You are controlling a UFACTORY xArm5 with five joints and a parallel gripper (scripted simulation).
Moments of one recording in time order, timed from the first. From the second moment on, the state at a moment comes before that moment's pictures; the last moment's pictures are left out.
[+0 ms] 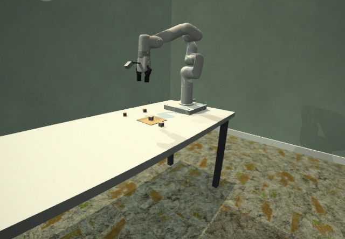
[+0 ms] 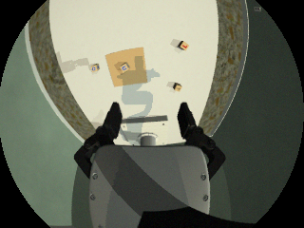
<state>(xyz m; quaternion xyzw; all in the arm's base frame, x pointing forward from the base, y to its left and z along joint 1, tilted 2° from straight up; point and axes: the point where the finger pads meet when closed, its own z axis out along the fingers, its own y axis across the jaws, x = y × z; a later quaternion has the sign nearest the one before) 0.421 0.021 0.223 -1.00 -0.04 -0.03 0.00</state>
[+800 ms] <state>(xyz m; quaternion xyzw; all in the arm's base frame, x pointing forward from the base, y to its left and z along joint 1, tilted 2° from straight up) 0.476 0.107 0.143 -0.97 -0.18 -0.19 0.01</state>
